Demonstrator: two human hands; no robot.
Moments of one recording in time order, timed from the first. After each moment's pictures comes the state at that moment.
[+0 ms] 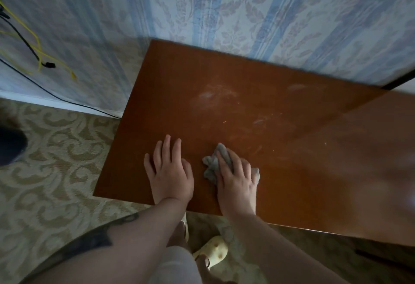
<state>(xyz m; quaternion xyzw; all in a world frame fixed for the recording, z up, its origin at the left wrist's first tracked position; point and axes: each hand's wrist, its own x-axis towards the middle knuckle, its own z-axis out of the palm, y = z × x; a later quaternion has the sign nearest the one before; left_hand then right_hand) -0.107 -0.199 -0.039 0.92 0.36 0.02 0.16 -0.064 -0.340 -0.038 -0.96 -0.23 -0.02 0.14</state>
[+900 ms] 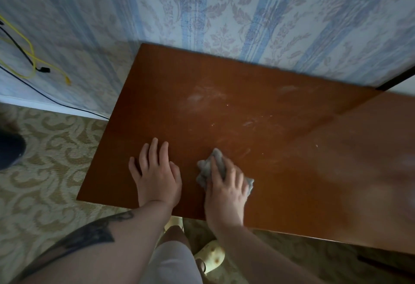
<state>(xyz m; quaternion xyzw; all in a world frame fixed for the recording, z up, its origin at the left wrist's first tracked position) -0.100 -0.202 -0.036 0.92 0.36 0.00 0.12 -0.070 -0.344 -0.039 -0.96 -0.21 0.00 0.16</state>
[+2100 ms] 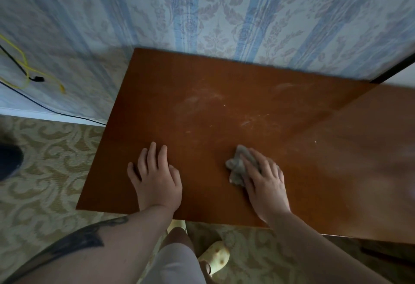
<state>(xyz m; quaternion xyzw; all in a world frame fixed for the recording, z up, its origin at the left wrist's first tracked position) -0.101 -0.201 -0.039 0.93 0.36 0.00 0.11 -0.010 -0.426 -0.042 -0.95 -0.28 0.00 0.12</state>
